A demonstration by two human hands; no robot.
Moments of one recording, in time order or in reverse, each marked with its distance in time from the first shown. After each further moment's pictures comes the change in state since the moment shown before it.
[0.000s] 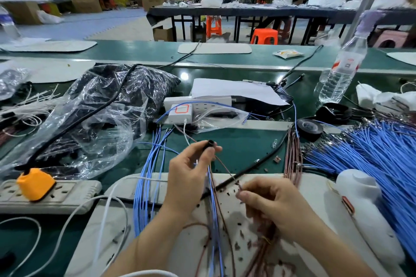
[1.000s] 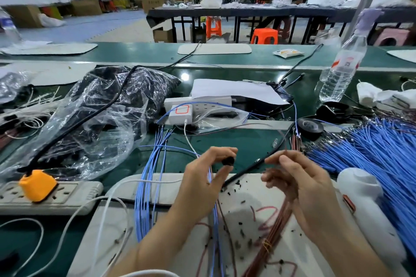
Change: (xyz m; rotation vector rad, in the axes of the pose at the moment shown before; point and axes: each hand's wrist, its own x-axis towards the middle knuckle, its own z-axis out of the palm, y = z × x) left_hand -0.007 0.000 0.004 0.276 -0.242 0.270; right_hand 0.000 -0.010 -0.011 0.560 0.386 -0.192
